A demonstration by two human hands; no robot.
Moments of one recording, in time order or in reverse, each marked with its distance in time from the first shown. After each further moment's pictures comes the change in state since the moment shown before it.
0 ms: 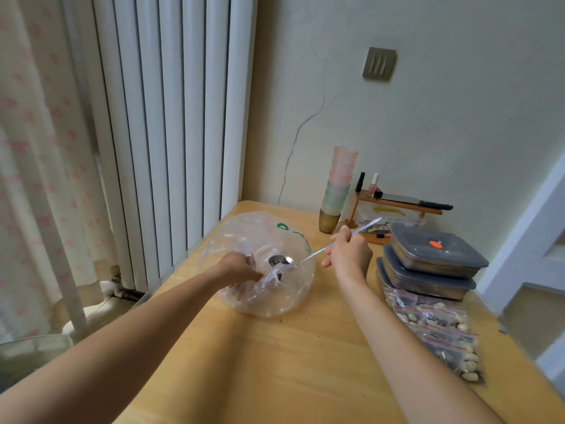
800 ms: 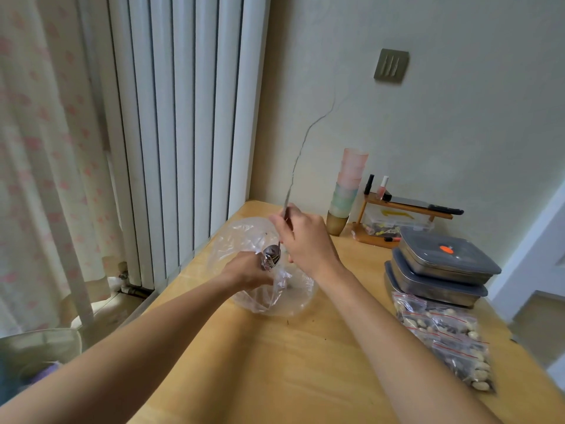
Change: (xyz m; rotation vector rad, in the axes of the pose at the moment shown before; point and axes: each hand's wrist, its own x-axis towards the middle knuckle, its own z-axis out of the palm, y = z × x) left_hand -0.017 0.008 0.004 0.220 0.132 0.249; right_hand -0.040 -0.056 0.034 -0.259 -0.335 -0.854
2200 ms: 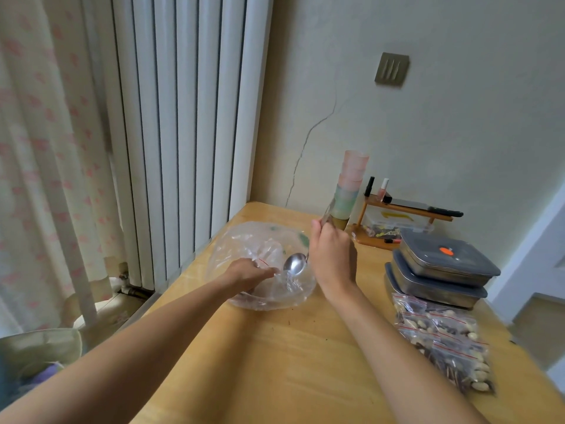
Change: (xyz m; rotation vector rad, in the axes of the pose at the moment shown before) left_hand 0.007 -0.020 0.013 -0.325 -0.044 -0.147; right_hand -0.023 0.024 0.002 -0.248 0.337 0.203
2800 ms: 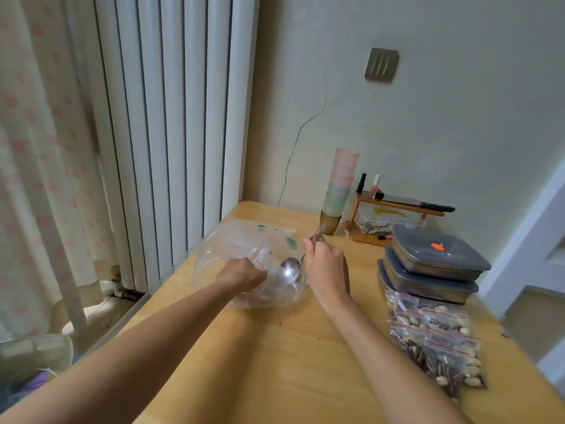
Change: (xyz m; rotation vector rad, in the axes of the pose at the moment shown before) left_hand -0.002 0.021 0.011 0.262 0.060 -0.102; right_hand -0.019 0.029 0.010 0.007 -0.193 0.075
